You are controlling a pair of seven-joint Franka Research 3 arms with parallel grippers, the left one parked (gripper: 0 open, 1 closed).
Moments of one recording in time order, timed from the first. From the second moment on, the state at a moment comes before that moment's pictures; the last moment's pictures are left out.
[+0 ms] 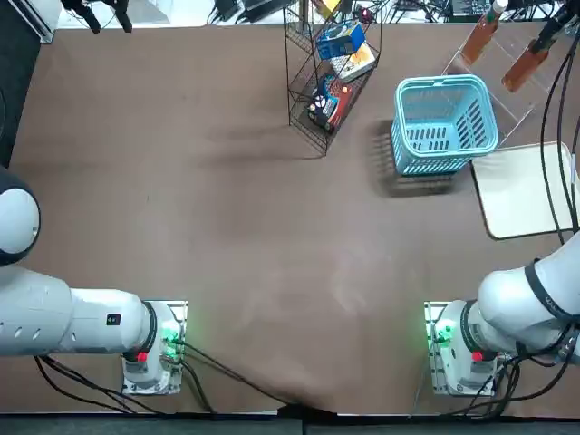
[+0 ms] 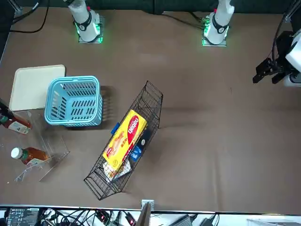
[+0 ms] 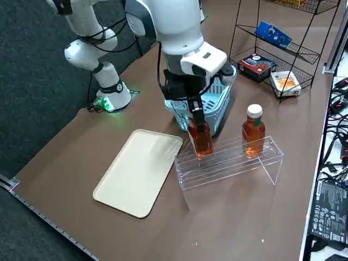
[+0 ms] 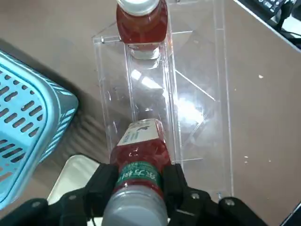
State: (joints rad) arm -0.36 0.42 0.00 -1.42 0.00 1.87 -0.95
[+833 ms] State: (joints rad) arm -0.29 0.28 0.00 -1.41 -0.03 1.69 -0.81
